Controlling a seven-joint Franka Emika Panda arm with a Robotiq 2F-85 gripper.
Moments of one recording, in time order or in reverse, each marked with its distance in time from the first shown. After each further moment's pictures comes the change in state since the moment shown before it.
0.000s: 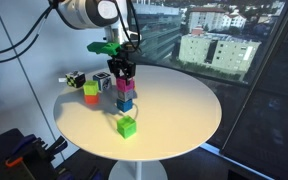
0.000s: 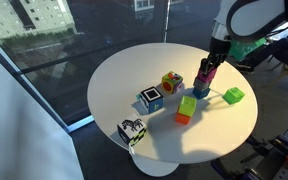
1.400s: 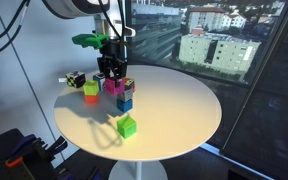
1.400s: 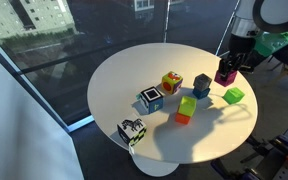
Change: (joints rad) arm -0.022 -0.173 -0.010 -0.125 0.000 -0.147 0.019
